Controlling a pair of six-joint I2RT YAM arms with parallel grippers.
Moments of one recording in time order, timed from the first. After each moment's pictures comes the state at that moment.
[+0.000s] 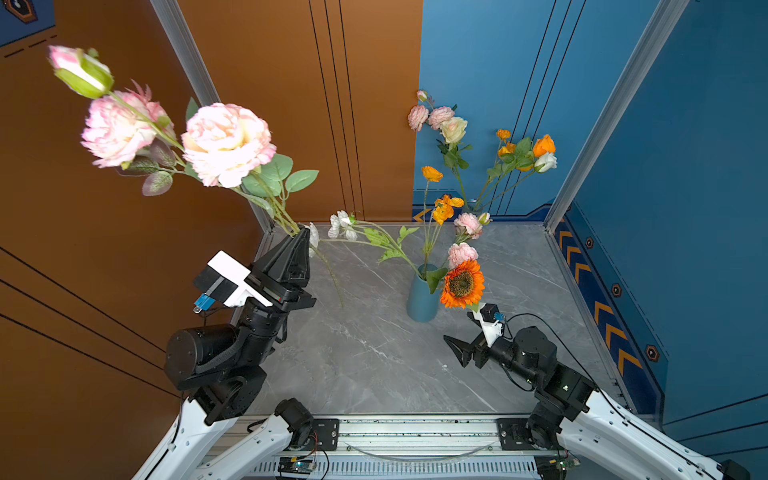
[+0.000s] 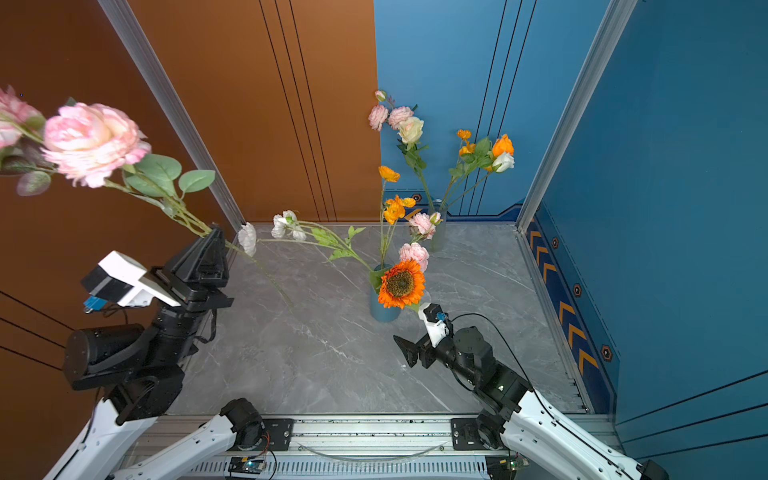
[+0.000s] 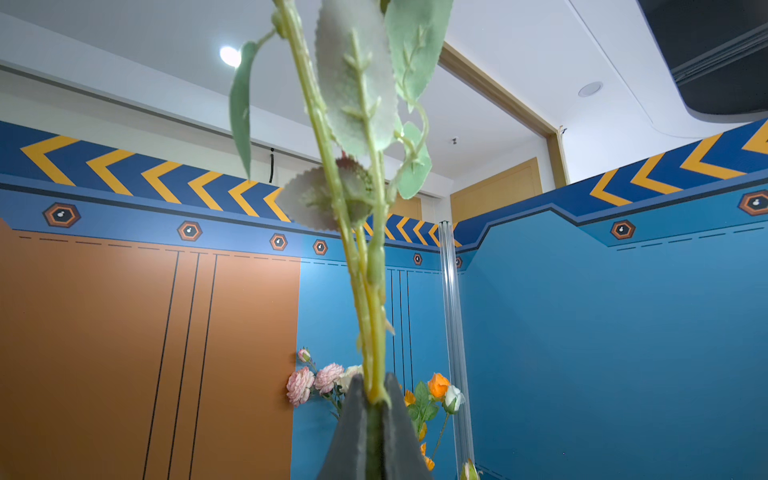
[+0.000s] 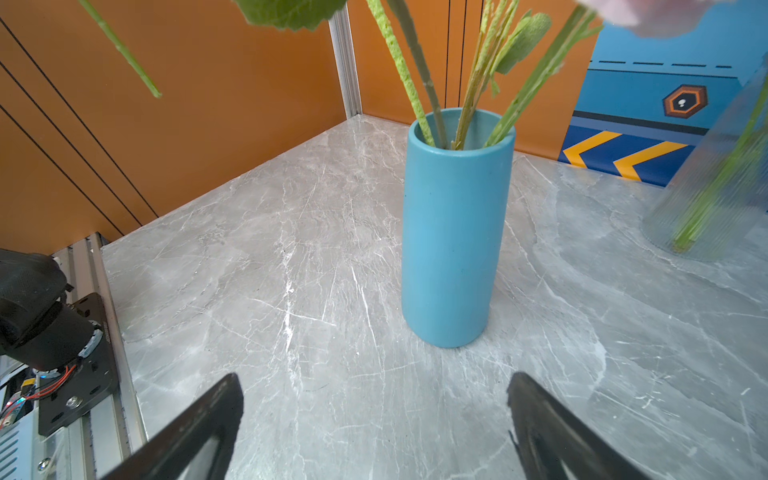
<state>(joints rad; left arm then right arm) -0.67 0.66 1.09 0.30 -0.03 0.01 0.77 0.59 0.39 -0.07 -0.05 0.12</state>
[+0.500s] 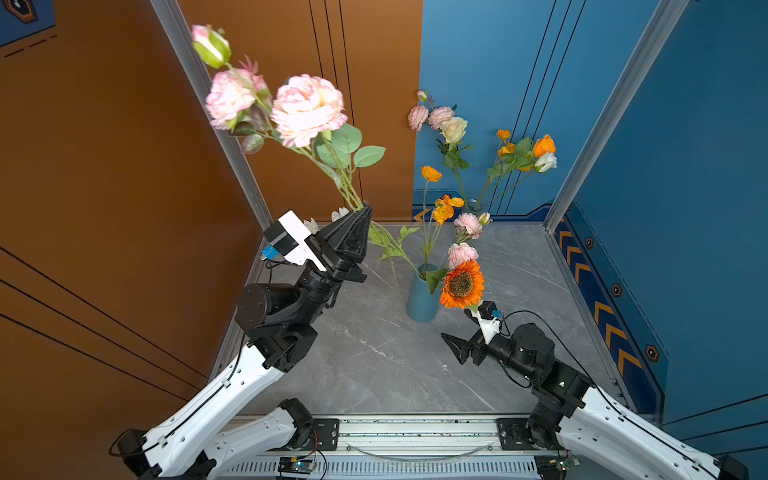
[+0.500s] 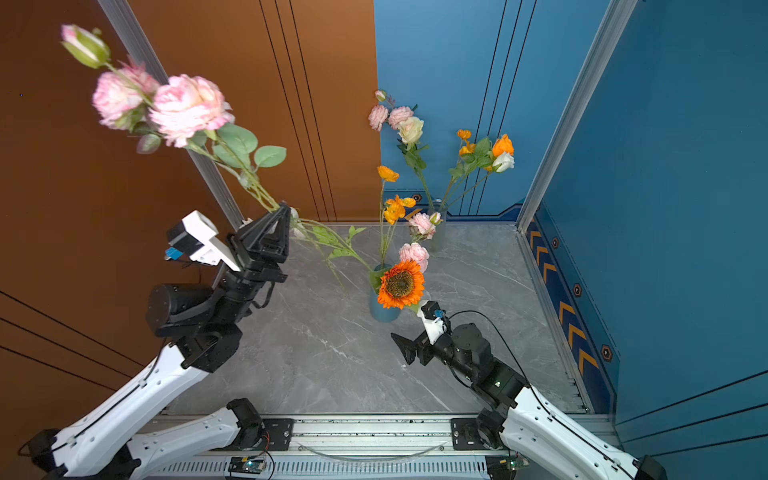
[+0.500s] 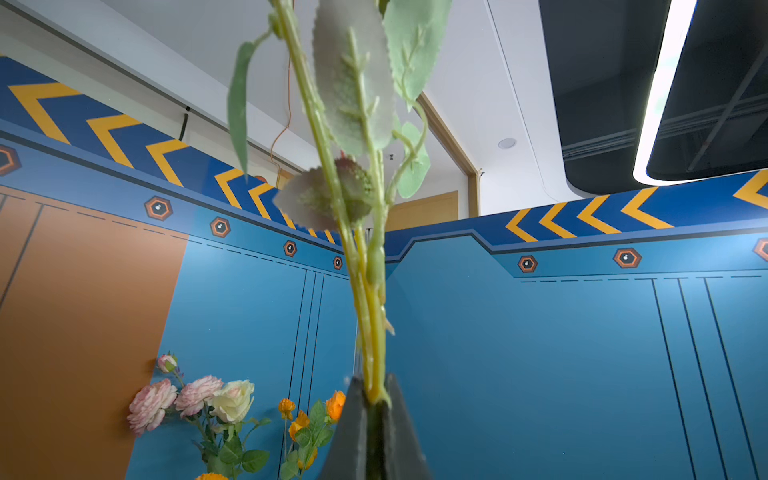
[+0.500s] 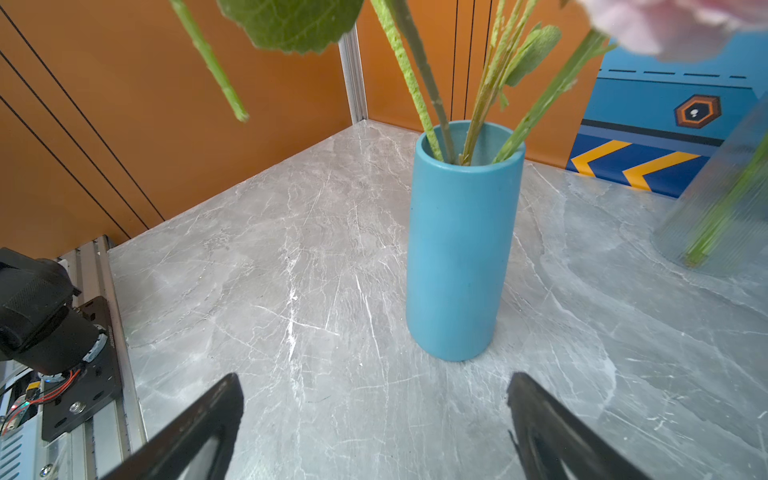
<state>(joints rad) -0.76 0.99 1.11 0.64 0.08 -0.18 0.75 0.61 0.40 -0.03 -0.07 0.11</state>
